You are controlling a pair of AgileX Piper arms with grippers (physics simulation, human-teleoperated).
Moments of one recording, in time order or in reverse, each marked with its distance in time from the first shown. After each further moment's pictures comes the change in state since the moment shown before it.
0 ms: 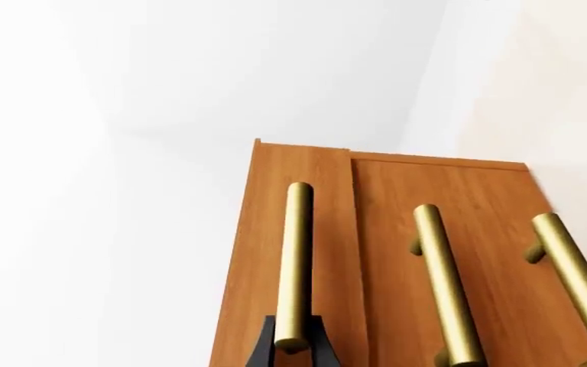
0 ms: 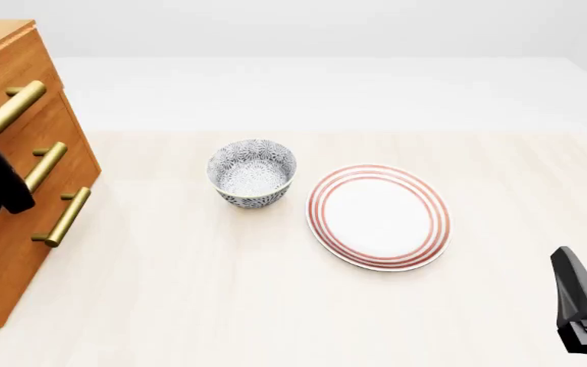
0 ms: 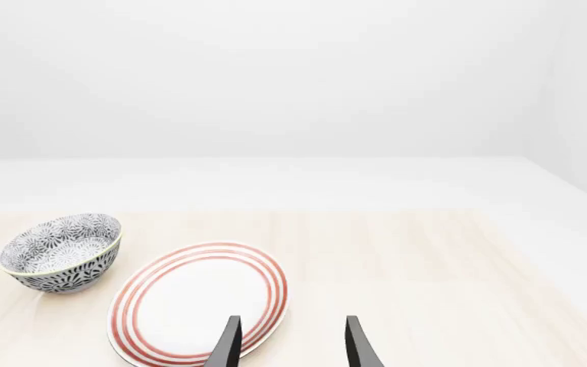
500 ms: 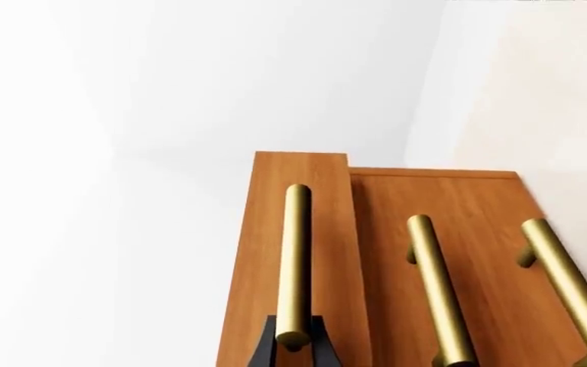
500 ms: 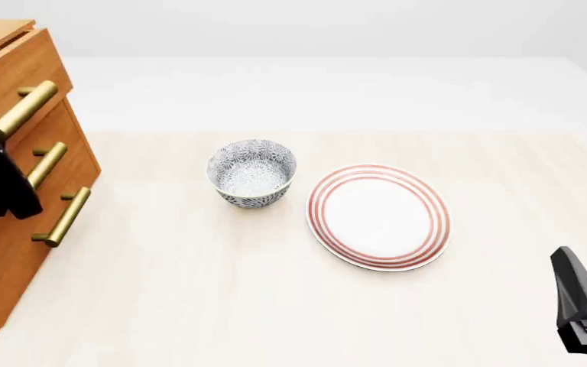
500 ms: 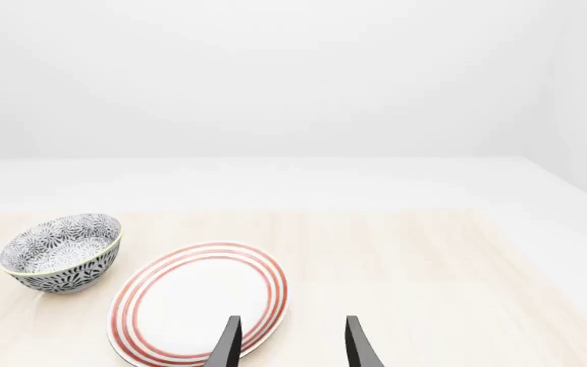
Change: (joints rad) left arm -0.042 -0.035 0.014 0.024 0.037; right arm 0.000 0.000 0.000 0.000 0.000
